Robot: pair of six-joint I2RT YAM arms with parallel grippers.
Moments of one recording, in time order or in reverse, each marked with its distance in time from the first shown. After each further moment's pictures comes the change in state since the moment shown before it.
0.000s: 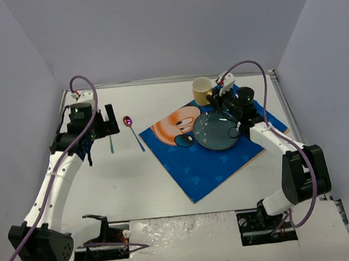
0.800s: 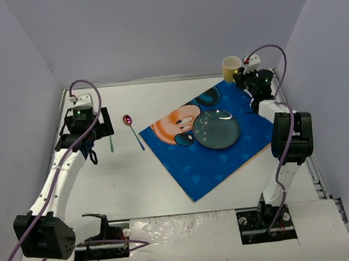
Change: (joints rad) left arm 0.049 0.043 -0.116 0.119 -0.170 0.048; right arm -0.303 0.502 0.364 0.186 -0.056 -0.001
